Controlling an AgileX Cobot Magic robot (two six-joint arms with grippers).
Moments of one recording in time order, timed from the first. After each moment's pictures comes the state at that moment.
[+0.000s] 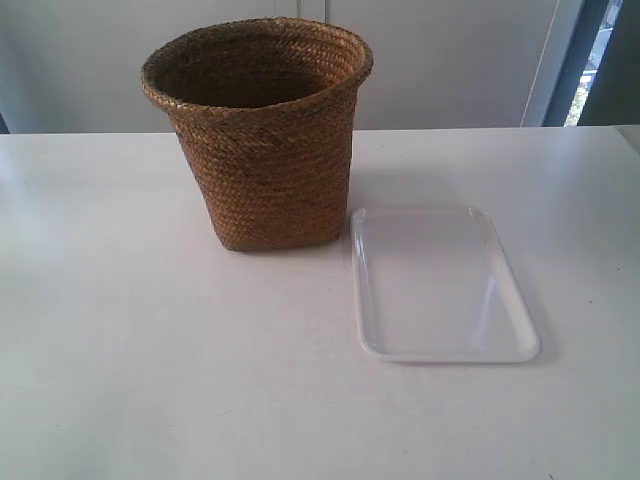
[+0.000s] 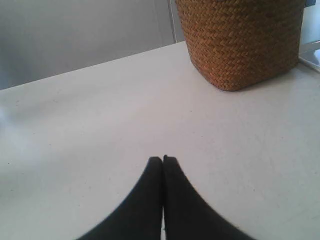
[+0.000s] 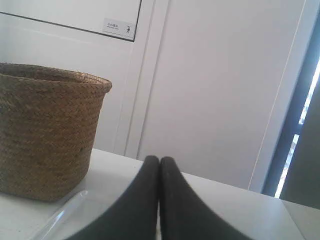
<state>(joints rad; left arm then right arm) -0.01 0.00 0.02 -0.37 0.26 0.53 0.10 0.12 -0.01 0.04 -0.20 -0.20</state>
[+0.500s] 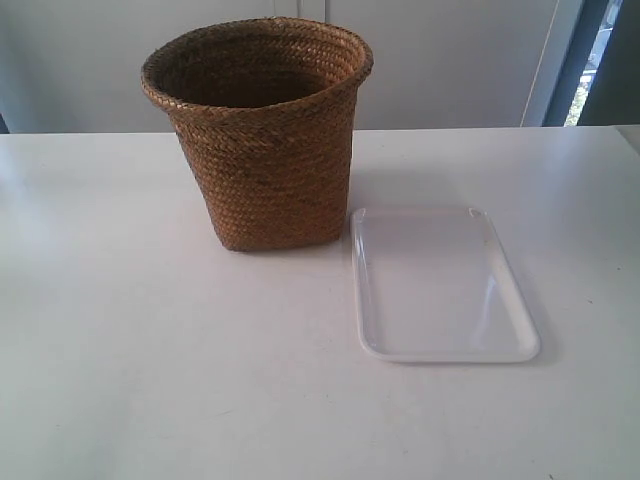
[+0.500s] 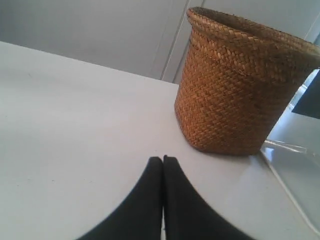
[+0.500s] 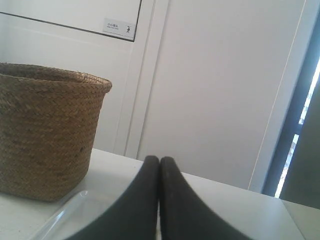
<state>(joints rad) -0.01 0.00 0.02 -0.56 0.16 0.21 0.10 0.12 -0.01 0.04 -0.20 -0.20</state>
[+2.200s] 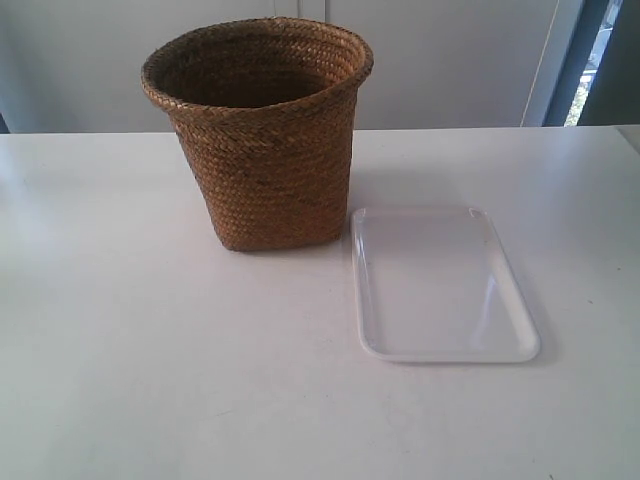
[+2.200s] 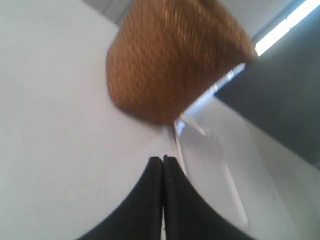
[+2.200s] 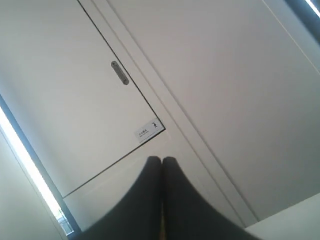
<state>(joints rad) -0.01 0.08 -0.11 -0.85 0.41 0.09 0.10 0.13 -0.11 0.30 -0.35 0.31</state>
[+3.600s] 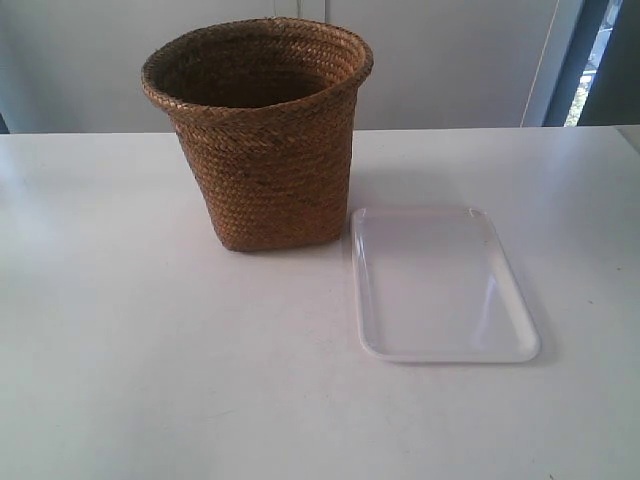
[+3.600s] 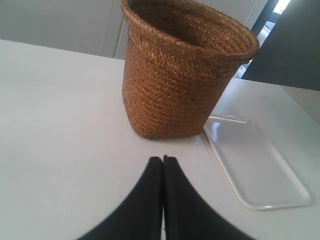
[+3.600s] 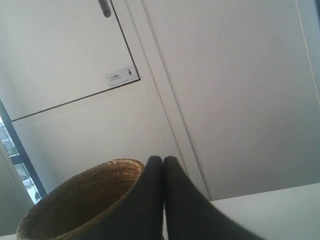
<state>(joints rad) -0.01 0.29 -0.39 -0.61 0.49 0.25 0.10 0.64 -0.58 0.32 -0.12 -0.01</state>
